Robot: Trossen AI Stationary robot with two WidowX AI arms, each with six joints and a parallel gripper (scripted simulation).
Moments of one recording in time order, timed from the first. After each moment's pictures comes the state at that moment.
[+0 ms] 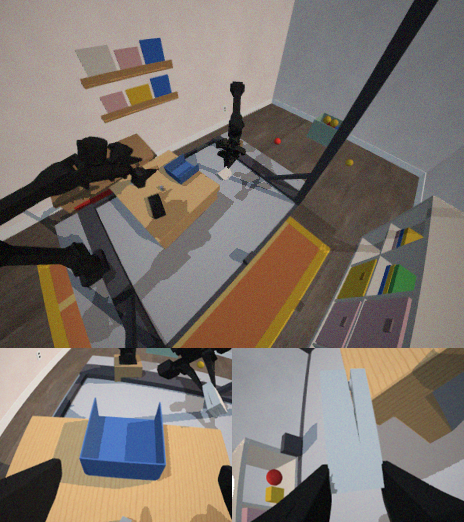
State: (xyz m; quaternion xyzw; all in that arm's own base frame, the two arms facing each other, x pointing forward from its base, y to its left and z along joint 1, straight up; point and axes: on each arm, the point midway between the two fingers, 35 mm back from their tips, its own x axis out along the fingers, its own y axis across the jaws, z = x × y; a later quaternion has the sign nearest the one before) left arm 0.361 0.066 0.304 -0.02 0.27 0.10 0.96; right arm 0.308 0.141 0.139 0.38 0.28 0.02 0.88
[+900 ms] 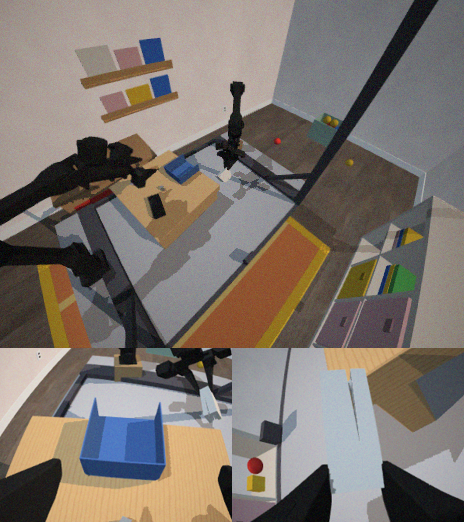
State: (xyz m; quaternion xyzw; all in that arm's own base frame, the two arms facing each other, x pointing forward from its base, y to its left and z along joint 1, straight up) left arm 0.361 0.066 0.304 -0.02 0.27 0.10 0.96; right arm 0.307 0.140 0.127 0.35 0.33 0.00 0.88
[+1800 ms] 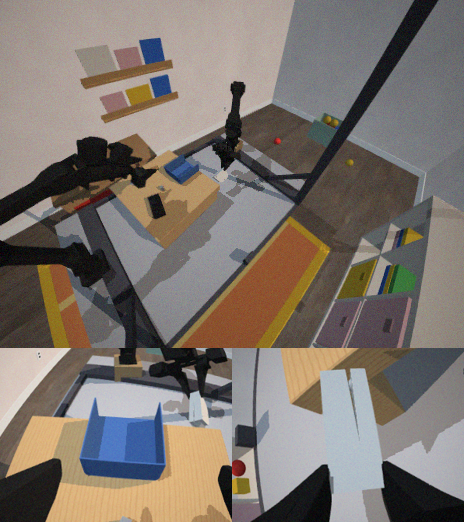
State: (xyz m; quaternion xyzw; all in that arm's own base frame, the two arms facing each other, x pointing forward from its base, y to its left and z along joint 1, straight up) left arm 0.361 0.066 0.304 -0.02 0.27 0.10 0.96; right arm 0.308 0.122 0.114 0.36 0.37 -0.05 0.85
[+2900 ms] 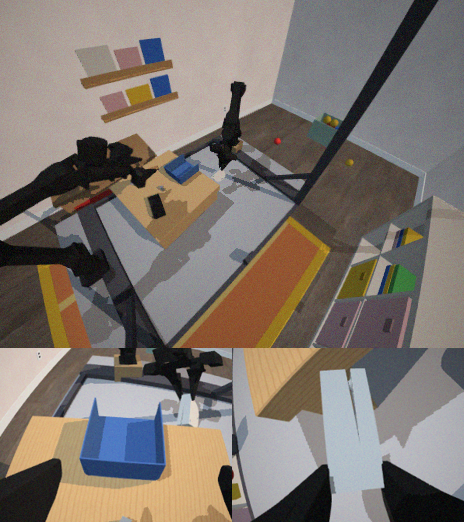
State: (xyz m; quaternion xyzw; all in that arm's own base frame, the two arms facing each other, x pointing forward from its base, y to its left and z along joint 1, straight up) left arm 0.361 0.066 0.304 -0.02 0.27 0.10 0.96; right arm 0.306 0.105 0.105 0.37 0.41 -0.10 0.83
